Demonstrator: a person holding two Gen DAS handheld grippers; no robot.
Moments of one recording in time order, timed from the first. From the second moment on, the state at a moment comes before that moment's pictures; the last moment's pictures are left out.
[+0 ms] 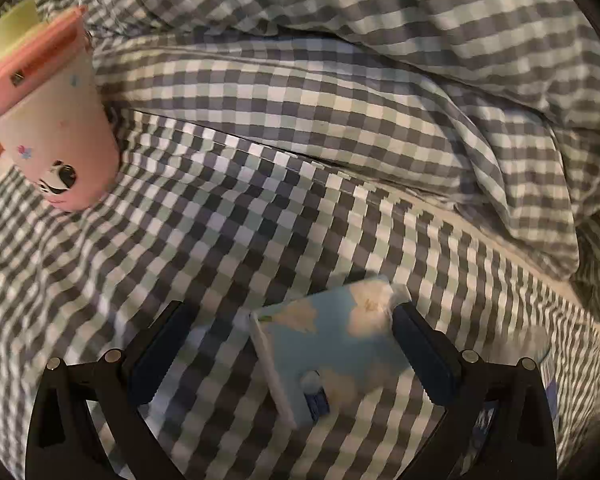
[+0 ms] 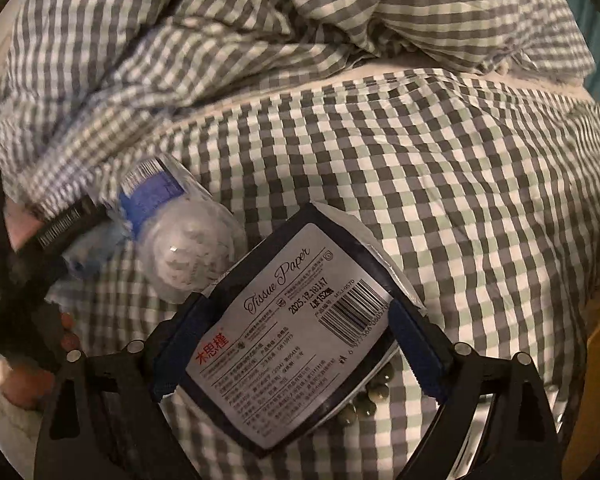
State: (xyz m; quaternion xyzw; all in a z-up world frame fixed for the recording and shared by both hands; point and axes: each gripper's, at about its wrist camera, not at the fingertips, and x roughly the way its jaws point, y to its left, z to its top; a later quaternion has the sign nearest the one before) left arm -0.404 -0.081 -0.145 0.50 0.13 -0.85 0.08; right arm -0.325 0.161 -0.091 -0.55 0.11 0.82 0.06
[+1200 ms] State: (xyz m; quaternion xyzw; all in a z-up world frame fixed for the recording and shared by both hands) left arm -0.329 -0.044 -0.170 0.53 0.10 -0.84 0.08; right arm -0.335 0.166 -0.108 -0.57 0.16 0.80 0.03
